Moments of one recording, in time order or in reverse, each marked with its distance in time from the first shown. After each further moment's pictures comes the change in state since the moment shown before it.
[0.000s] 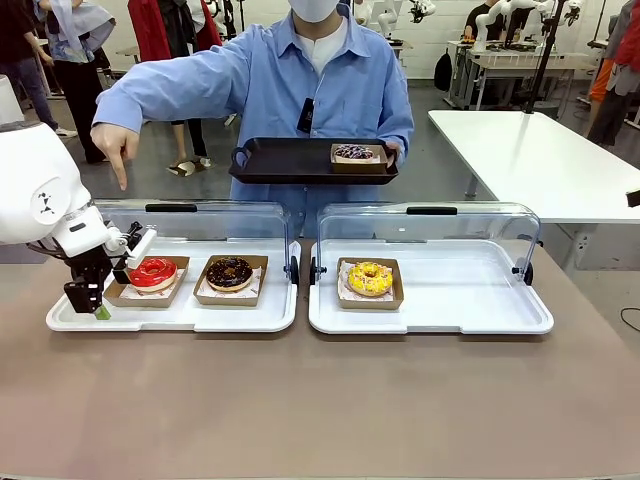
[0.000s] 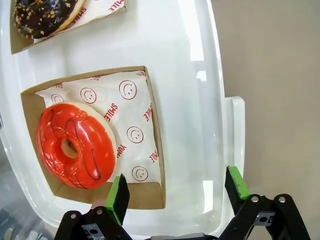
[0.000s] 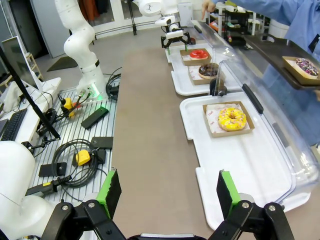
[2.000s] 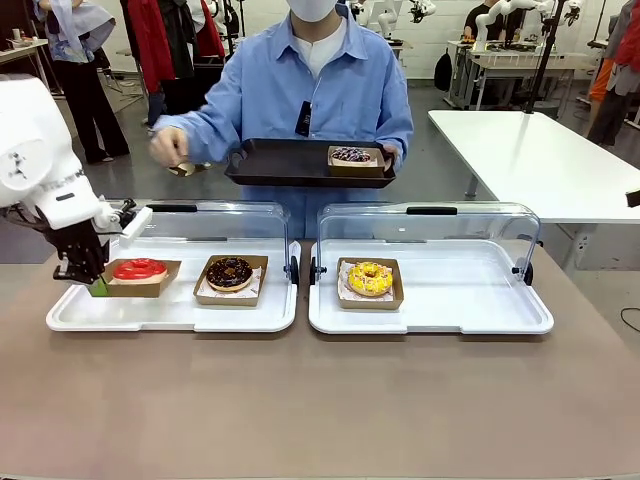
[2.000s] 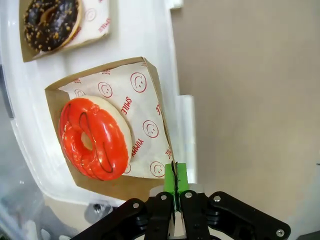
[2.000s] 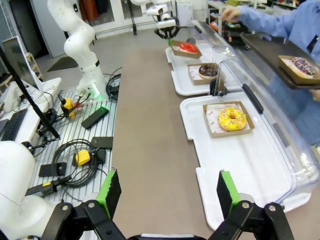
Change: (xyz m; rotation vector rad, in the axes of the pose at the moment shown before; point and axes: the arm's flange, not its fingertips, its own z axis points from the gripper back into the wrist) left arm 0.031 -0.034 0.079 -0.037 0.072 0.024; right arm 0.000 0.000 0.000 0.001 0.000 0.000
